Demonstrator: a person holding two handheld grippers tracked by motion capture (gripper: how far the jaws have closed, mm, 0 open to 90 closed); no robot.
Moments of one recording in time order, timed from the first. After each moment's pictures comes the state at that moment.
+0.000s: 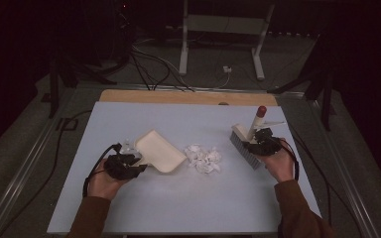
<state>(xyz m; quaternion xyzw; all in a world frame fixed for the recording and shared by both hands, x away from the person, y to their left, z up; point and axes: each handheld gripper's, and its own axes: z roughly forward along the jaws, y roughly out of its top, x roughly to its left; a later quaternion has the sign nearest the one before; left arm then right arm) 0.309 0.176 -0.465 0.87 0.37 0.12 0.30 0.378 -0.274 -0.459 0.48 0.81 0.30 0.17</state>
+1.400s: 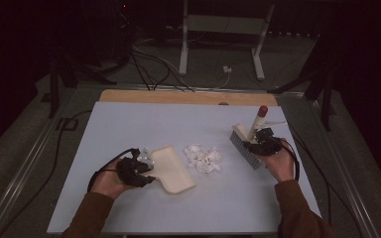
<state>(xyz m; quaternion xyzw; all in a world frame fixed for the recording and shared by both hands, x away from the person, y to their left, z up) 0.307 0.144 -0.466 0.94 0.24 0.07 0.23 0.379 -0.276 -0.460 0.49 0.80 0.31 0.17</state>
